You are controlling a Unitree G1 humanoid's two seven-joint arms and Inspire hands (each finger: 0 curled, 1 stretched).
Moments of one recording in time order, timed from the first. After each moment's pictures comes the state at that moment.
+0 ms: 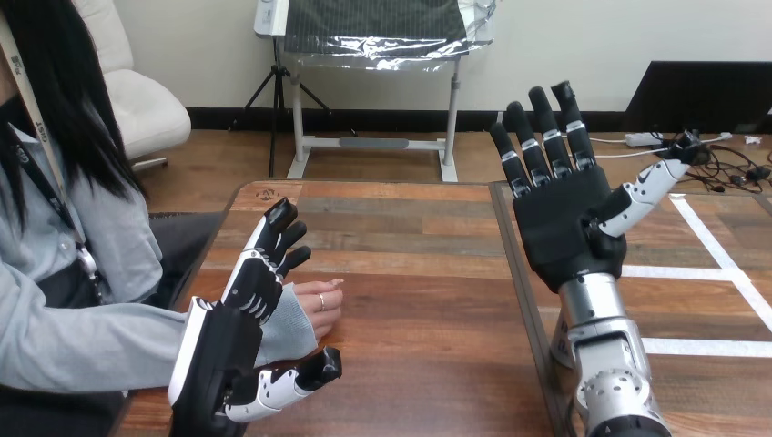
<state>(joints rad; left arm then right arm) -0.06 0.06 0.05 0.87 -0.26 -1.31 -0.46 -0.57 0.05 -0.54 0.86 0.73 -0.11 0.75</state>
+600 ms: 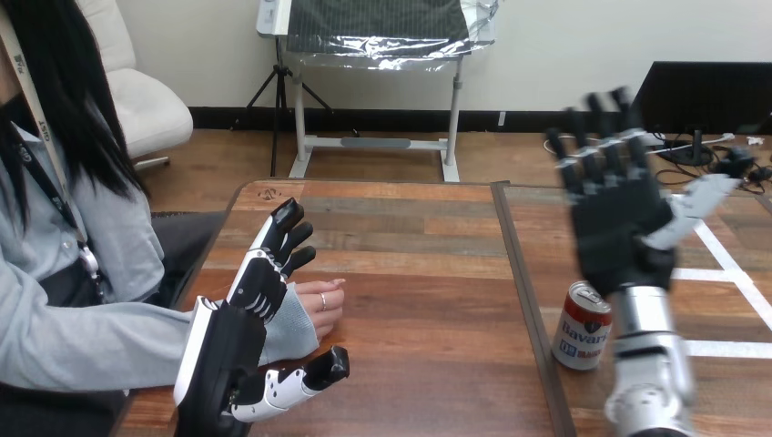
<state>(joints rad) -0.06 0.06 0.05 0.87 -0.20 -1.32 -0.40 -0.54 -0.02 -0.56 0.88 0.68 -0.30 0.75</state>
